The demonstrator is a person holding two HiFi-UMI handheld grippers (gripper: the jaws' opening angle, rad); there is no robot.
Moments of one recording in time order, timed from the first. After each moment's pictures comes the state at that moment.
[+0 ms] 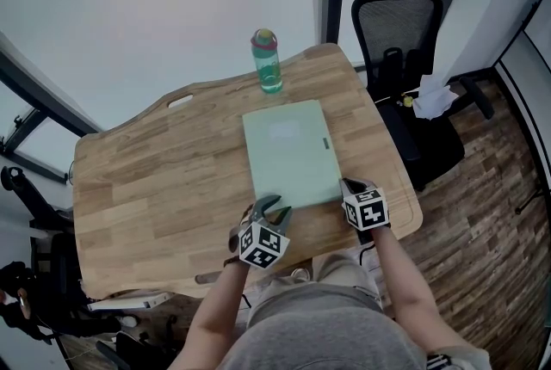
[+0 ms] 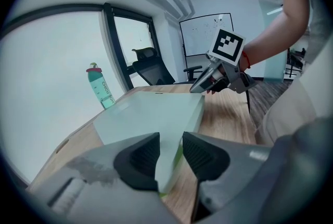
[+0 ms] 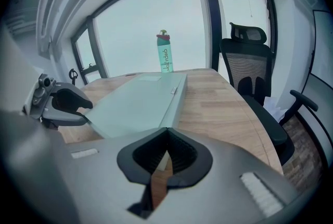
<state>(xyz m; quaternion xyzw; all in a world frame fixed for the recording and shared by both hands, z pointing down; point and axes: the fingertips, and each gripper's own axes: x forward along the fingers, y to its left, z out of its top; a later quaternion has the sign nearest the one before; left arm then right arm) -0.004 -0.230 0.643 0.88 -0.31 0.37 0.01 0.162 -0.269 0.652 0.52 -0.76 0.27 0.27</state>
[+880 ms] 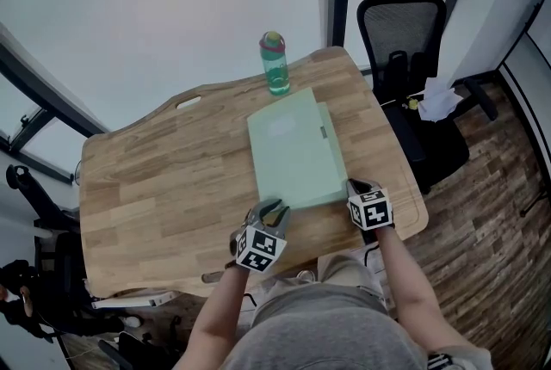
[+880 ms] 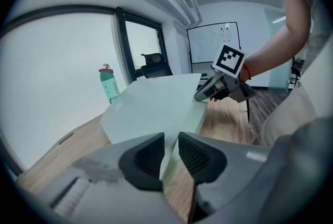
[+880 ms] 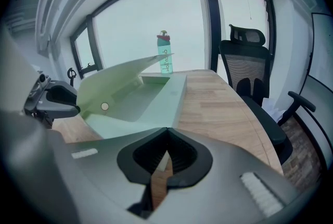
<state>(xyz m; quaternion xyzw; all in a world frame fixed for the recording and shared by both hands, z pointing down) -0.026 -0.224 0.626 0.88 -0.33 0.33 0.03 0.159 -0.267 0.651 0.53 -0.76 0.26 0.27</state>
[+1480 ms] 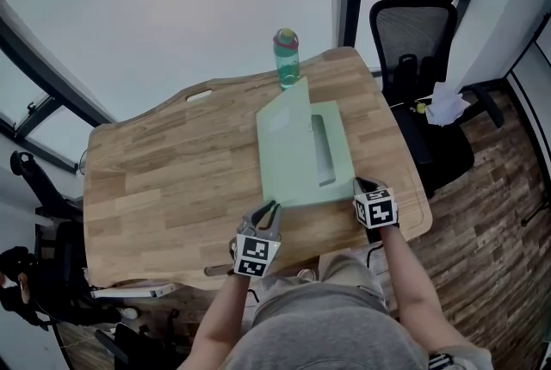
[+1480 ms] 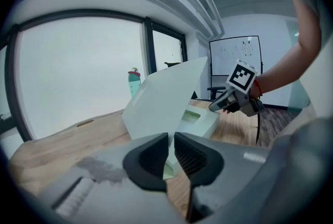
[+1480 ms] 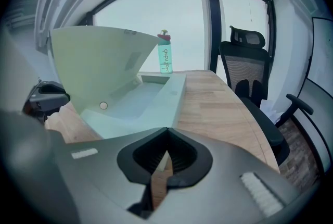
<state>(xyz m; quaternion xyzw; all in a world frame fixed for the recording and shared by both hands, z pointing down) -0.068 -0.217 0.598 0.86 -0.43 0.25 0.06 0.158 -0.266 0.651 0.54 -0.76 0.25 0.28</state>
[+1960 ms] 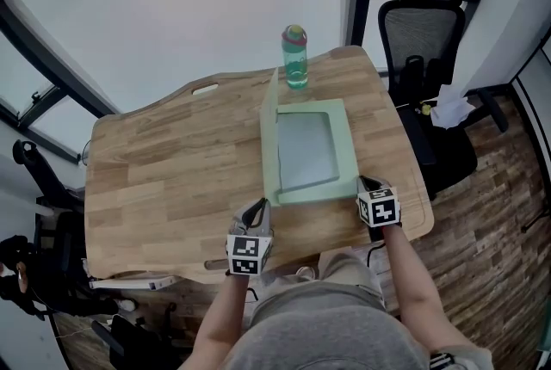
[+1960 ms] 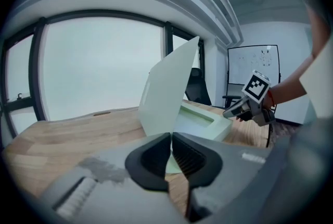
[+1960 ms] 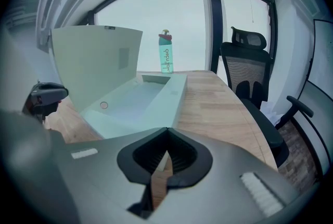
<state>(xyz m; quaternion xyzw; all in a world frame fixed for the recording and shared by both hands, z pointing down) -0.108 -0.216 0.593 0.83 -0.51 0.20 0.11 0.158 -0.267 0.651 0.53 -0.76 0.25 0.29</state>
